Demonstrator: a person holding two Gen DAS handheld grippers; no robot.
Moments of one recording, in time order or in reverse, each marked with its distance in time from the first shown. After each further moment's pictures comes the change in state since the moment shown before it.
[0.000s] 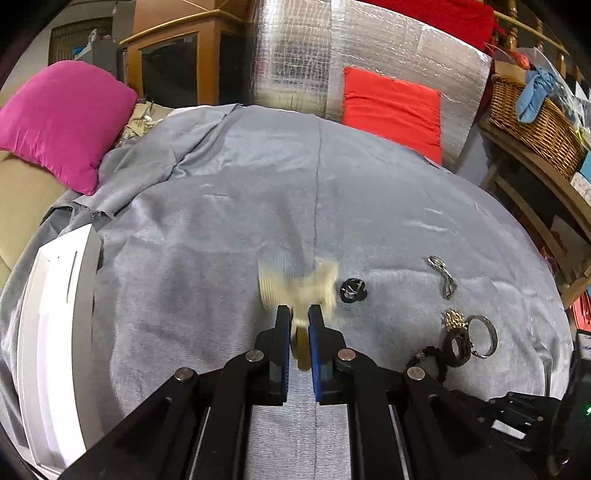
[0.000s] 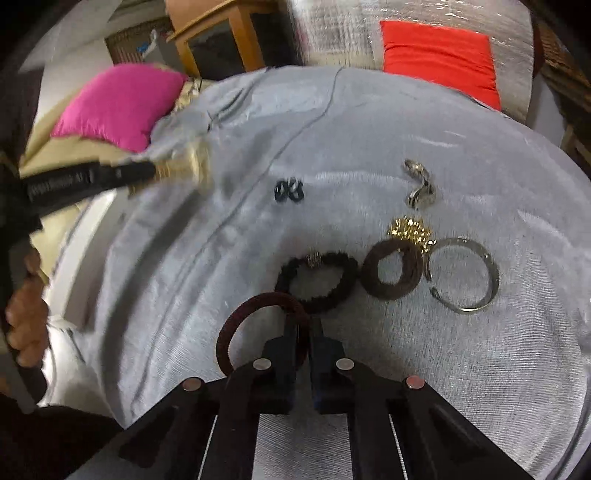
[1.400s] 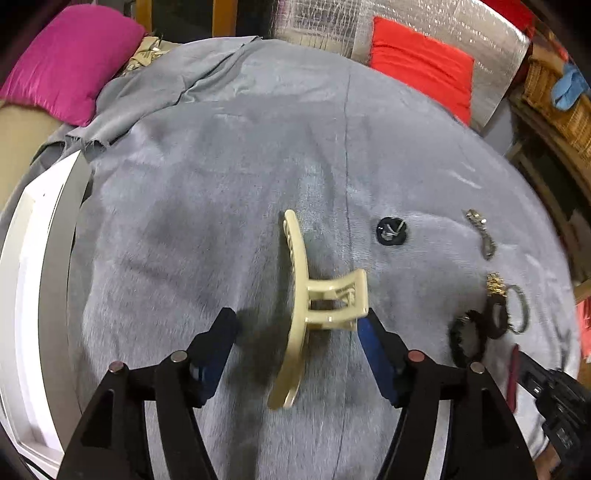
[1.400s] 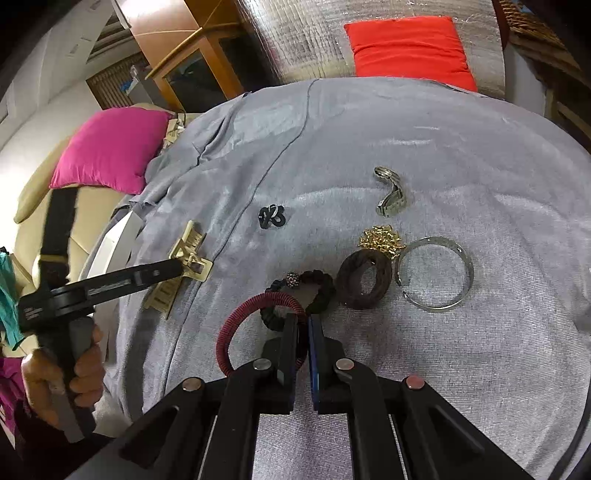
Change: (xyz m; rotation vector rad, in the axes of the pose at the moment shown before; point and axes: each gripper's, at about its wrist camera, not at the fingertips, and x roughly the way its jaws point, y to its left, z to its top) left arm 0.057 0.013 -0.021 -0.064 0.226 0.024; right arm -0.014 -0.025 0.003 0.127 -0.046 0.040
